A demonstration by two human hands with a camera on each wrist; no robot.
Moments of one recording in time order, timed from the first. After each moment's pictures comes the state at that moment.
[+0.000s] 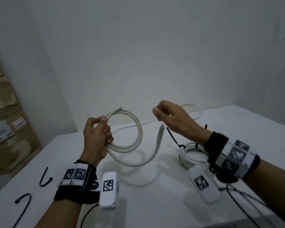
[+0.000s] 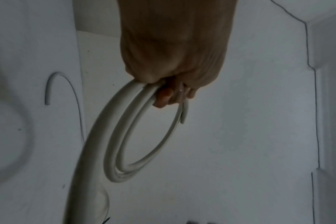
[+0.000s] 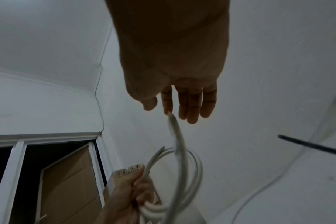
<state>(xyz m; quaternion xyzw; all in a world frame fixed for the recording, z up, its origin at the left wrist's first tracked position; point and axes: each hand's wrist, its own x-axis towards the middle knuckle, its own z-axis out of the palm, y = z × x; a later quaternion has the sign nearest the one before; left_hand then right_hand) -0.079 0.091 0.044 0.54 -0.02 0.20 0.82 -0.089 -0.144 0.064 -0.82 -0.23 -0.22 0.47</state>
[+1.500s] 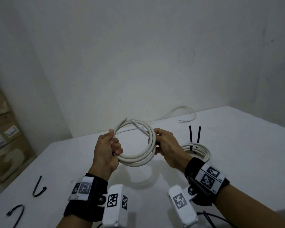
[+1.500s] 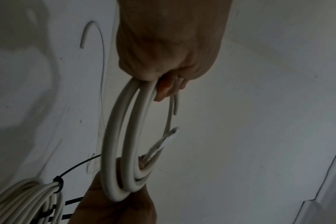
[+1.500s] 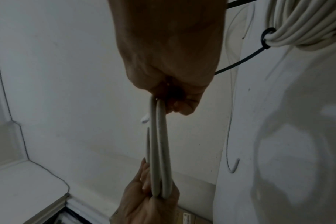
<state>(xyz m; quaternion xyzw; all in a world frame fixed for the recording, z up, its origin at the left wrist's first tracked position) -0.084 0.055 0.028 0.47 0.04 0.08 0.88 -0.092 -0.119 0.006 -0.62 -0.06 -0.02 0.78</state>
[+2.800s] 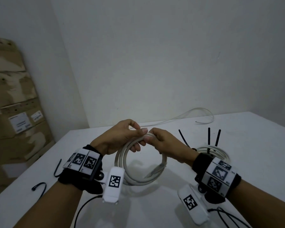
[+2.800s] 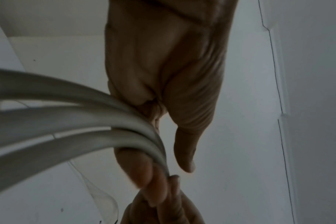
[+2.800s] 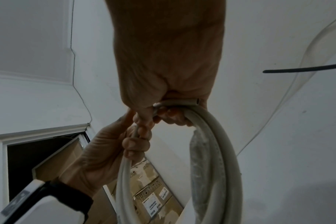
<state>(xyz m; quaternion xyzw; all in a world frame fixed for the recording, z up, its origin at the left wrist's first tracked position) -0.105 0.091 0.072 0.79 -0.13 -0.09 0.59 -0.093 -0.084 0.018 -0.81 -0.28 -0.03 0.51</state>
